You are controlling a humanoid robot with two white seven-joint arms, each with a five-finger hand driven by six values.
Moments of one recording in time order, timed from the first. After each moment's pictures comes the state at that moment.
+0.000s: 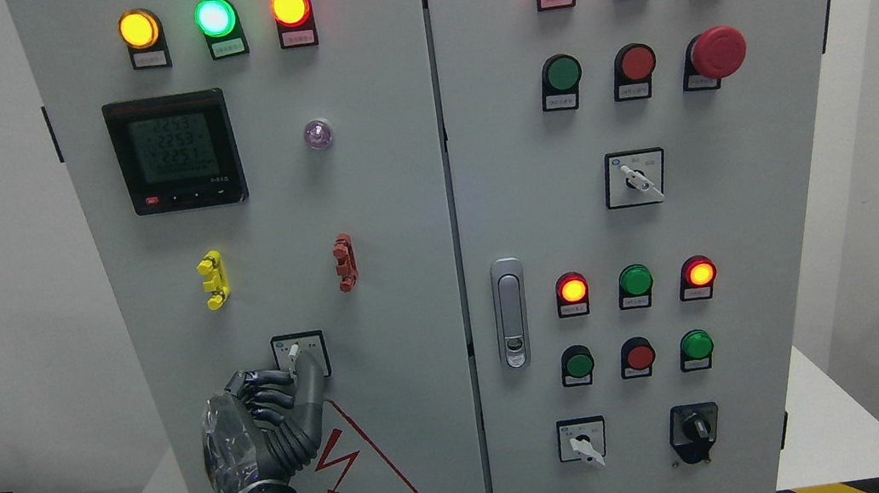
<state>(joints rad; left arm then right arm) -0.52 -0.11 -0.17 -1.80 -0.34 0.68 0.46 0.12 0.12 0.00 -0.09 0.00 0.00 -0.22</state>
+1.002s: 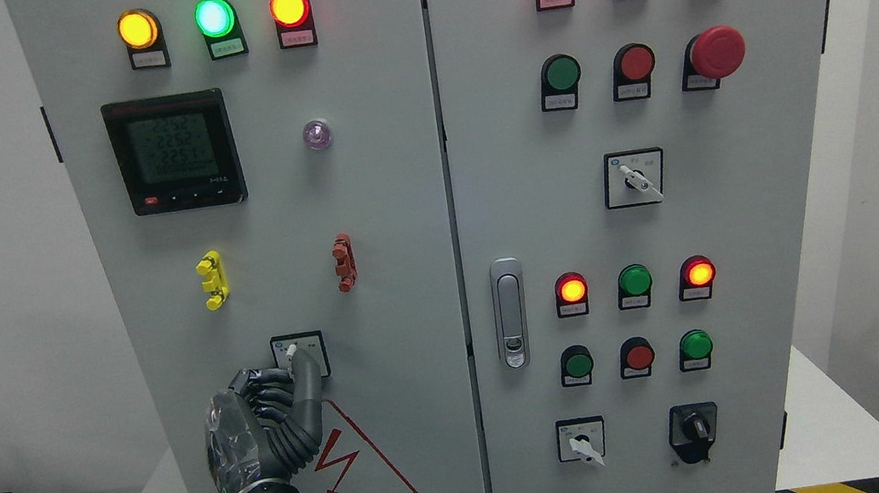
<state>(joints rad) -0.52 -0.11 -0.17 -1.81 -0.34 0.68 0.45 0.12 0.12 0.00 -0.09 0.00 0.00 -0.21</state>
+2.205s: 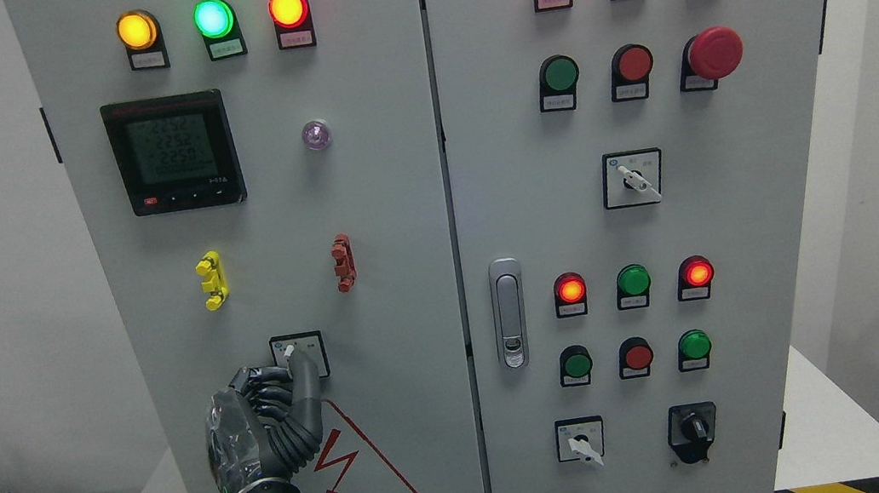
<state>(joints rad) -0.52 -0.11 -0.17 -1.80 -0.34 0.68 0.44 0.12 0.12 0.00 -0.09 0.00 0.00 -0.21</state>
